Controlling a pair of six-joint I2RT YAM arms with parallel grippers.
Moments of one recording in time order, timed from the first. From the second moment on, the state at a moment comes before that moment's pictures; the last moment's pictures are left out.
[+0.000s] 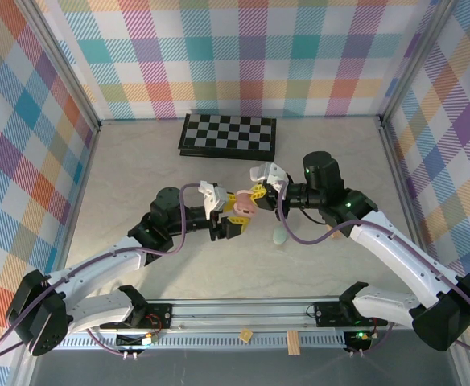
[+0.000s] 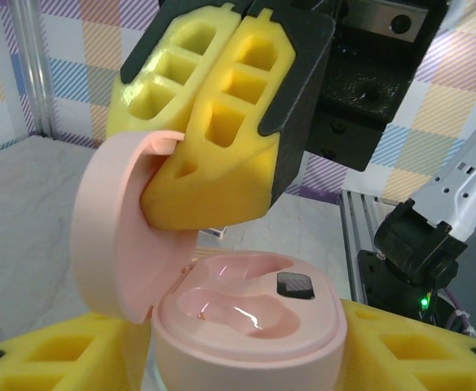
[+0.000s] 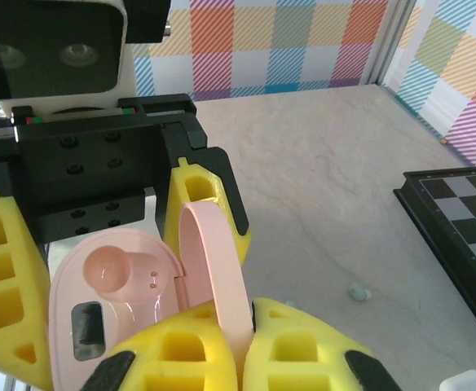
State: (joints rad) left arm -0.72 1.08 0.64 0.35 0.62 -0.06; right arm 0.64 1.12 1.04 -0.37 -0.61 -0.37
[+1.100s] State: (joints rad) left arm -0.69 1.08 0.55 0.49 0.64 -0.11; right arm 0.63 1.06 1.04 -0.35 -0.63 -0.31
